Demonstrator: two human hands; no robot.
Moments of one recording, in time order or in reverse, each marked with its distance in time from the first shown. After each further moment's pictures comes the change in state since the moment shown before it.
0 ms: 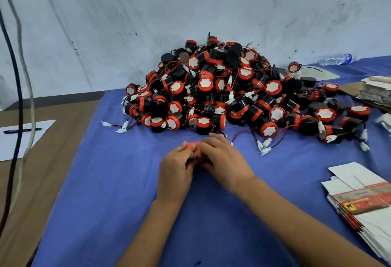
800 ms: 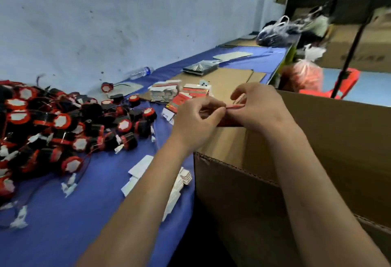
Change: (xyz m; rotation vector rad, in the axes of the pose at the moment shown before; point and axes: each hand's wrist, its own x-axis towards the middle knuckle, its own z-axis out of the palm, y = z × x) left_hand 0.016 0.460 0.127 -0.913 -0.636 0.546; right_hand -0.308 0.081 -0.386 -0.329 0.477 1.206
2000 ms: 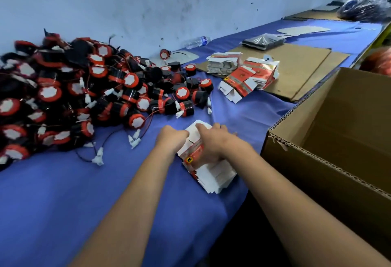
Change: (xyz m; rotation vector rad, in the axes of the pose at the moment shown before) left_hand -0.112 -0.156 -0.112 0.098 0.279 -1.131; right_hand -0.042 -0.115 0.209 -0.305 -0.853 -0.294
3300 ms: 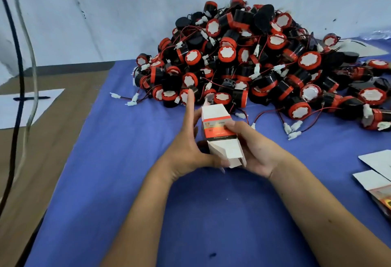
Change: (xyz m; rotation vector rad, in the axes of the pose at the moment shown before) left_hand -0.076 -0.197 -0.258 -0.250 0.110 0.504; right_hand 0.042 -0.255 0.096 1.493 -0.835 -0.544
